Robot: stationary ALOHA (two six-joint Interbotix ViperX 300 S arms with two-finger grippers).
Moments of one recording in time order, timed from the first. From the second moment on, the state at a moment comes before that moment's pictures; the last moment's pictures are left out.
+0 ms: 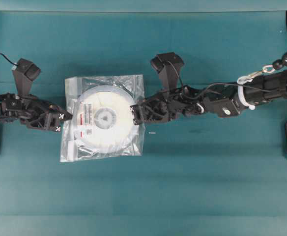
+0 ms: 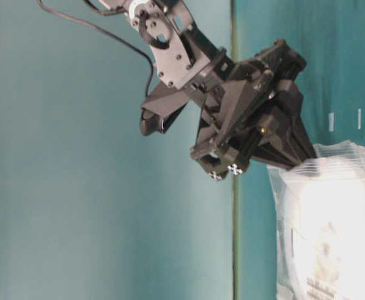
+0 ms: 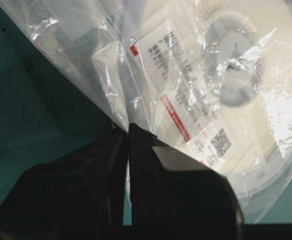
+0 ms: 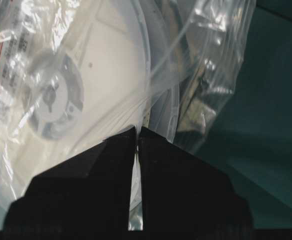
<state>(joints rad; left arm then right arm) 0.23 -0.14 1.26 0.02 -0.38 -0.92 -0.14 0.30 0.56 0.64 -0.09 0.42</state>
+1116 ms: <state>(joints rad) 0.23 -0.14 1.26 0.02 -0.38 -0.92 -0.12 0.18 0.75 0.72 -0.15 0.42</state>
